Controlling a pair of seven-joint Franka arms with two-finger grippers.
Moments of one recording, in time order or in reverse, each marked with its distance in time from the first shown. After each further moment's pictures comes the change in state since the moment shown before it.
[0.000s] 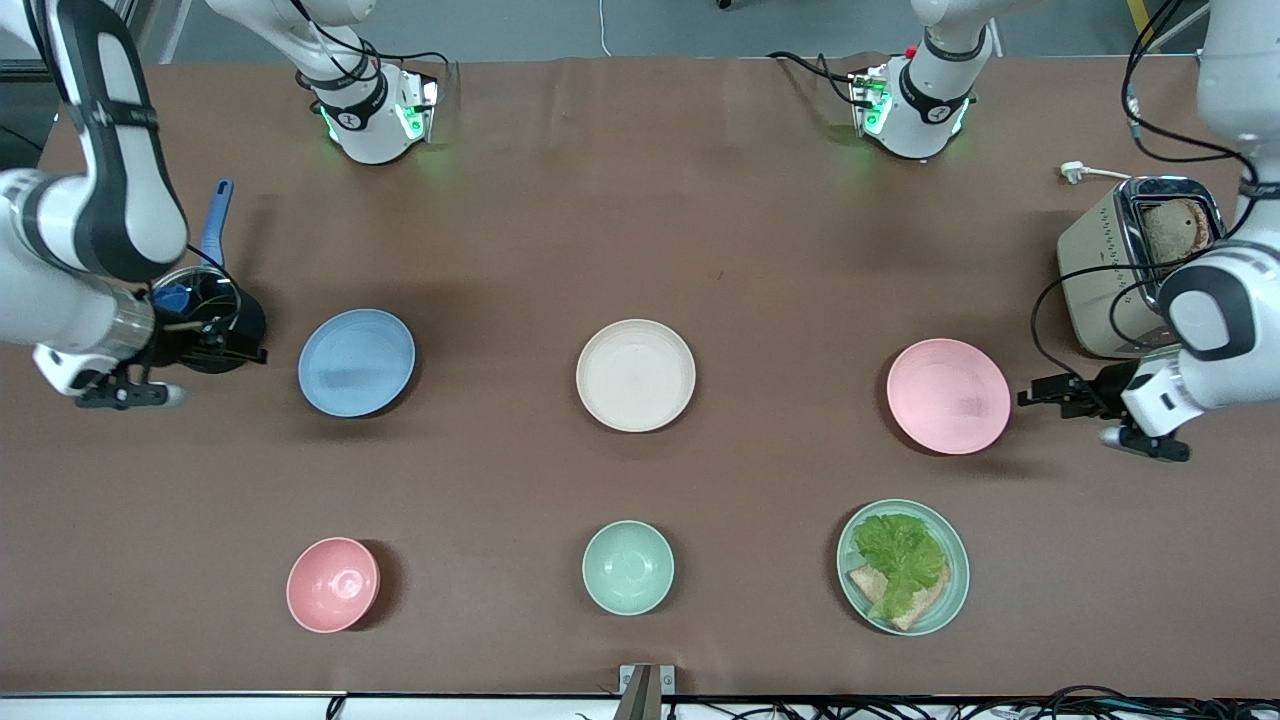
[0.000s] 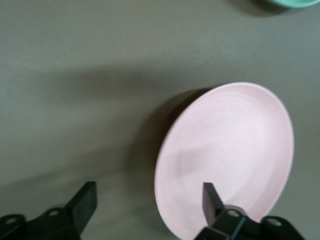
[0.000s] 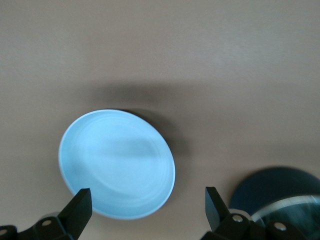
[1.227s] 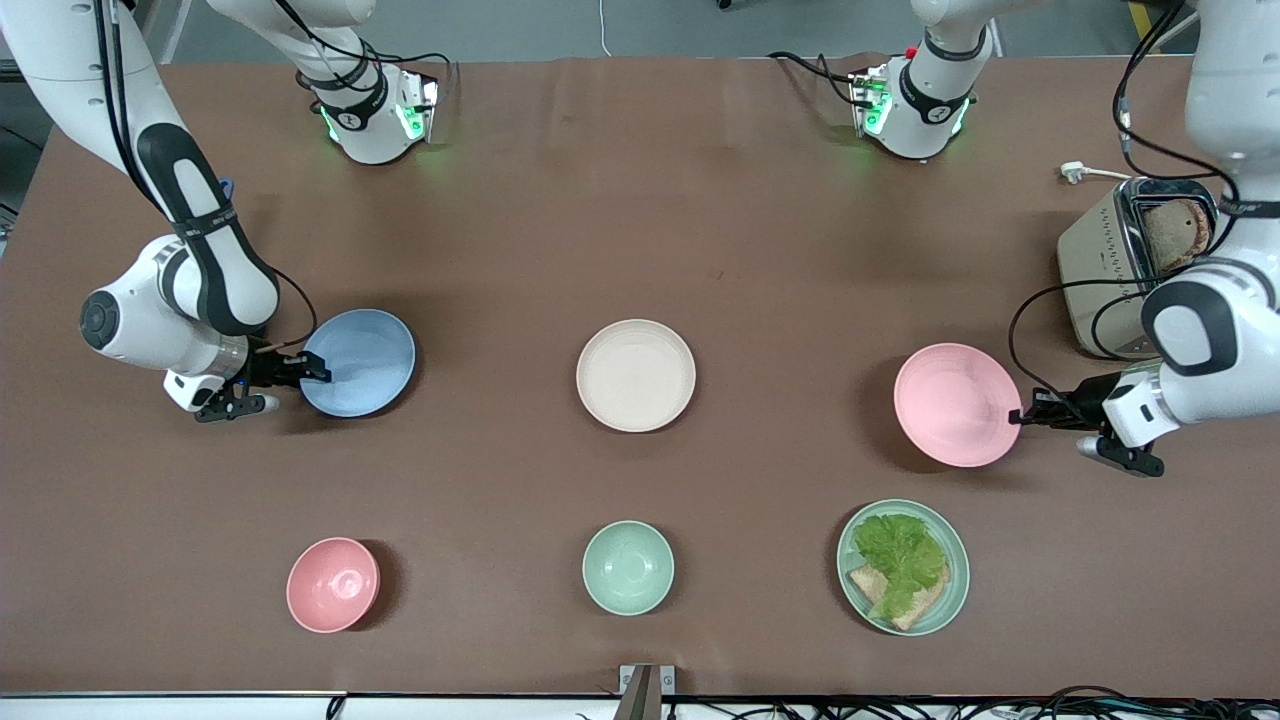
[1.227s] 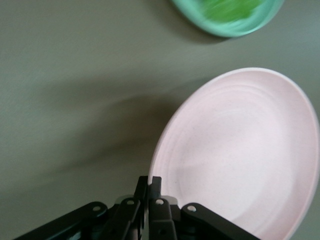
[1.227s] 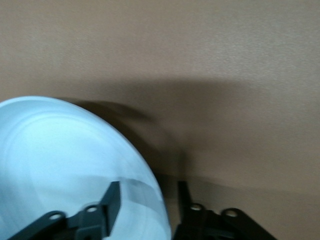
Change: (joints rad) left arm -0.005 -0.065 -0.074 0.049 -0.041 -0.075 -0.033; right arm -0.022 0.184 0.031 -0.159 0.211 0.327 -0.246
